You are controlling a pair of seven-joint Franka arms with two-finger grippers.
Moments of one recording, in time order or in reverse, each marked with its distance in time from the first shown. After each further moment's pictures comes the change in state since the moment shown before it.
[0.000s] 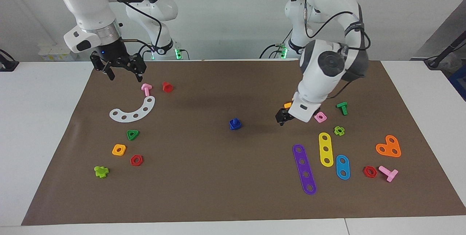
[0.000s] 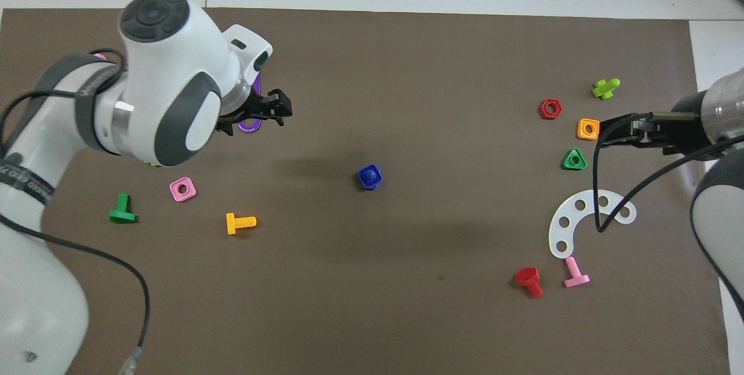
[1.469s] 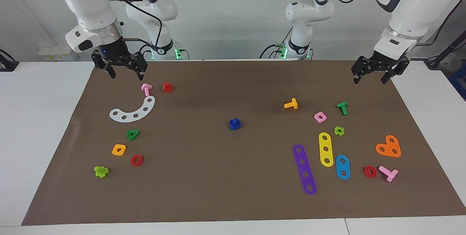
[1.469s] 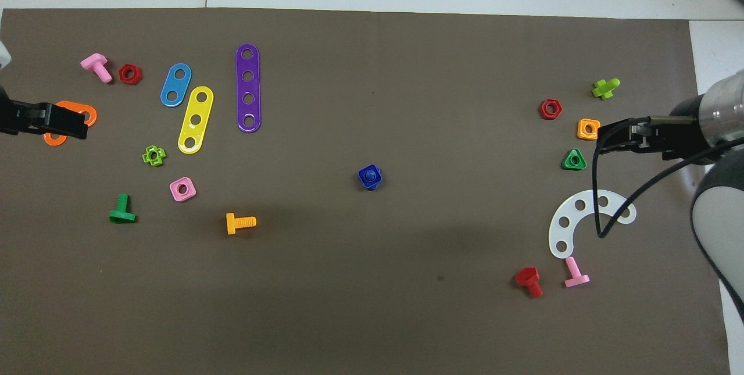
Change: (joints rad) left arm 0.267 -0.321 0.007 -0.070 0.073 -0.129 0.435; right arm 0.002 0.000 0.002 0.005 0.000 -0.035 -0.004
